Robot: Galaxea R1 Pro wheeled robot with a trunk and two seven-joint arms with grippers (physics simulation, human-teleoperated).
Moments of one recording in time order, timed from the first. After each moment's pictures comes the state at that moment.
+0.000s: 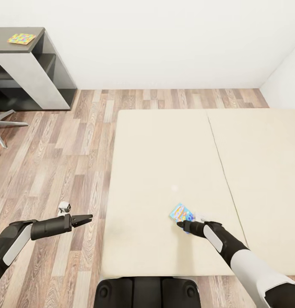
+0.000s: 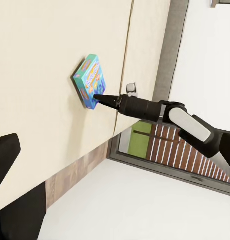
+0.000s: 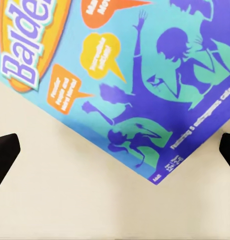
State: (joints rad) left arm -0.55 0.48 -0.09 -0.97 0.62 0.85 -1.19; right arm -0.78 -0.11 0.34 -0.47 -0.65 0.43 0.09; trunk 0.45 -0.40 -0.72
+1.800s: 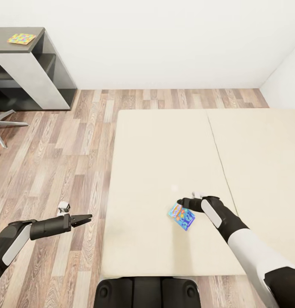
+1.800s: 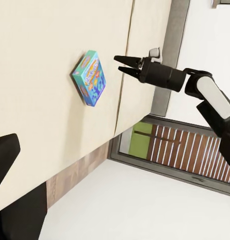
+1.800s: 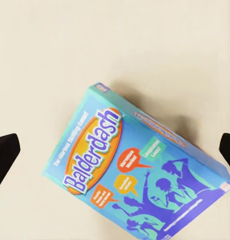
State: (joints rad) left arm -0.55 0.48 -0.09 -0.97 0.62 0.85 -1.19; right arm -0.89 -0.11 0.31 -0.66 -0.64 0.60 -0.08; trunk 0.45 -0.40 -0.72
